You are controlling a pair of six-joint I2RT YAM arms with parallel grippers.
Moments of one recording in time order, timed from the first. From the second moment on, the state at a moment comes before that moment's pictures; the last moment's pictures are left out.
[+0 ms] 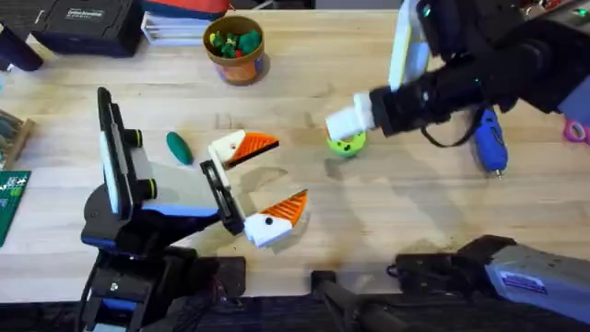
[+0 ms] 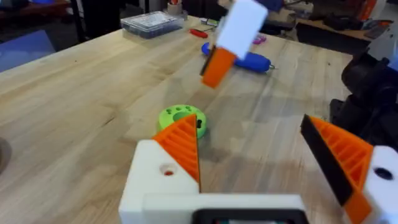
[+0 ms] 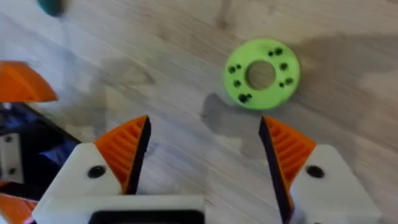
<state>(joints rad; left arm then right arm) -0.13 0.01 0.02 -0.10 0.98 -0.03 0.43 1.30 1.06 -0.90 -0.33 0.17</state>
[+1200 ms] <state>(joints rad) -0.13 0.01 0.02 -0.10 0.98 -0.03 0.55 1.59 1.06 -0.84 -0.05 0.13</state>
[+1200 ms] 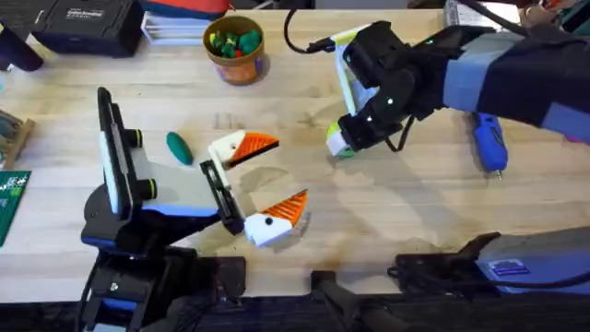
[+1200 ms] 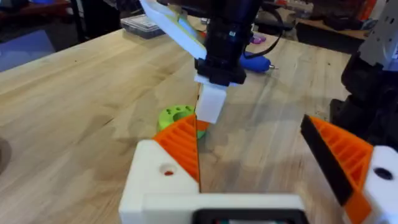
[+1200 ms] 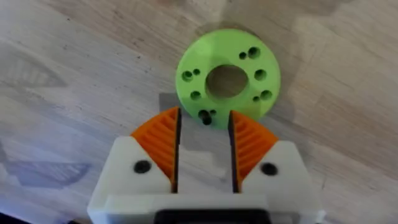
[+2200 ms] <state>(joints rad) -0.13 0.01 0.02 -0.10 0.98 -0.03 0.58 1.62 1.06 -0.85 0.00 0.13</state>
